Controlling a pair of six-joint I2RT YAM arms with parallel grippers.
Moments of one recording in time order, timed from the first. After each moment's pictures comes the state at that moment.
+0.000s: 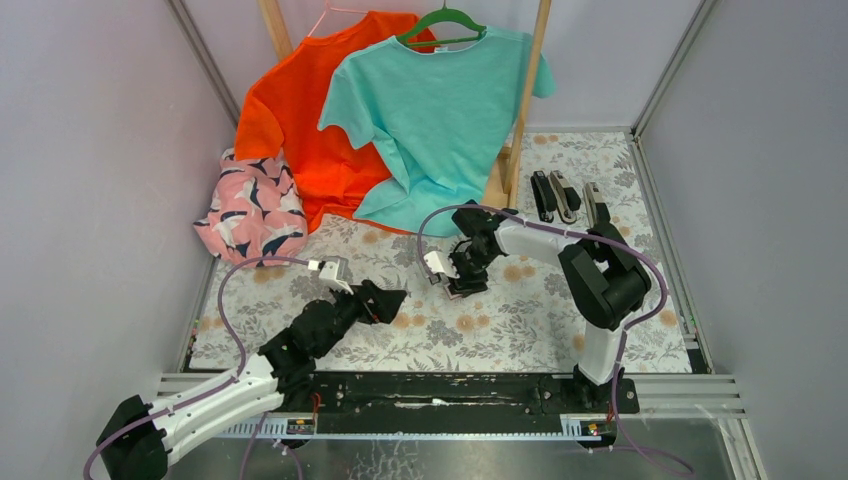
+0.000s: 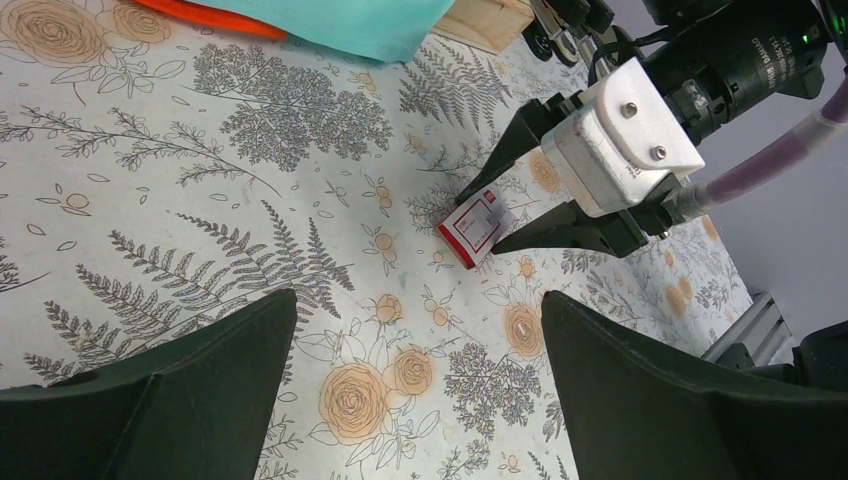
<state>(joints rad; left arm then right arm) -0.86 0.53 0.06 0.28 -0.26 -0.66 0.66 1.87 1.17 -0.69 -0.52 -1.25</state>
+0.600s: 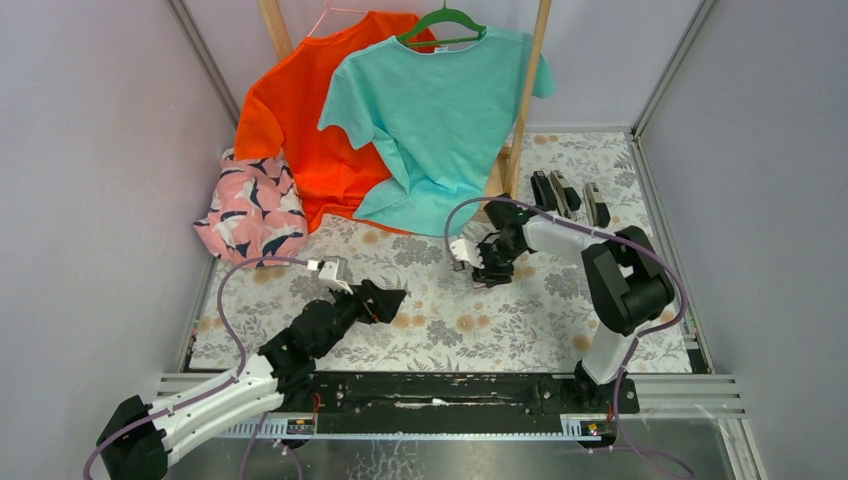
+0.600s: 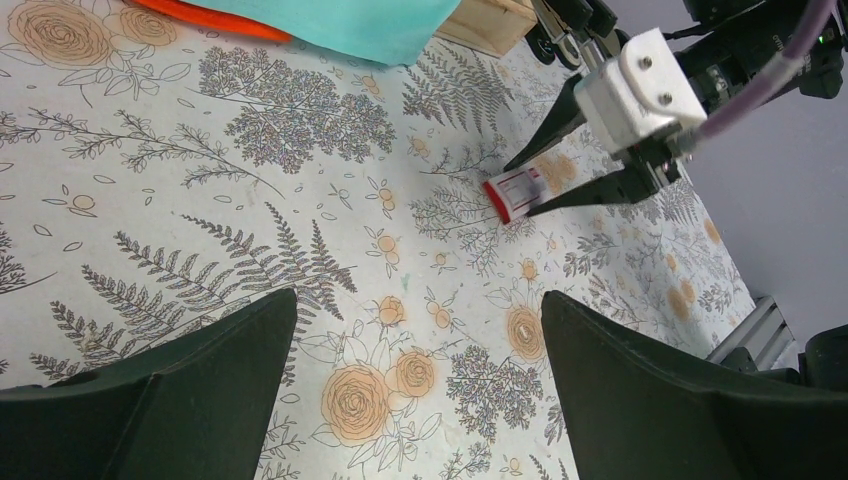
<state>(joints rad) -0.86 0.53 0.06 0.28 -0.27 -0.66 0.53 1.78 1.08 -0.67 -0.46 -1.24</state>
